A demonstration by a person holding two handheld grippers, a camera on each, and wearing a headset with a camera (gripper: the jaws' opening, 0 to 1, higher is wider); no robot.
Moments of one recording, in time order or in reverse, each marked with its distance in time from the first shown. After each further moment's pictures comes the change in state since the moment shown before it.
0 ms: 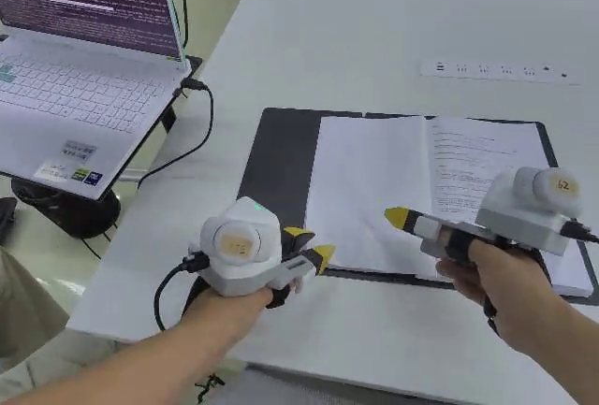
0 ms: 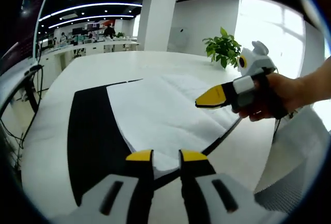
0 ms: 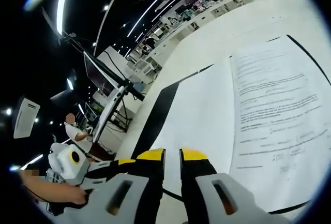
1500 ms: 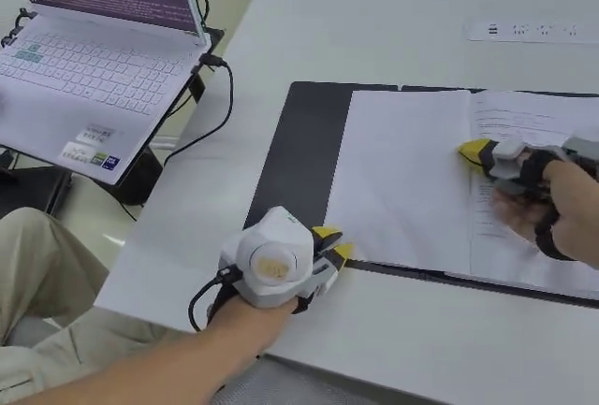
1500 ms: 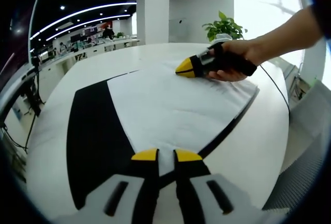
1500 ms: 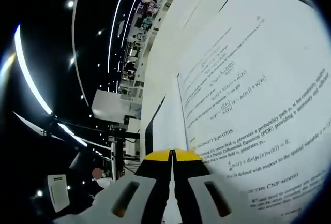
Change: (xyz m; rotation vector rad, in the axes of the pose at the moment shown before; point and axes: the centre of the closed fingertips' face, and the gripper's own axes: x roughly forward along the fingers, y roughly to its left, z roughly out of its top) left arm 0.014 0.011 -0.027 0.111 0.043 0.076; right arm 0.061 -0.101 0.085 0.536 -0.051 0.066
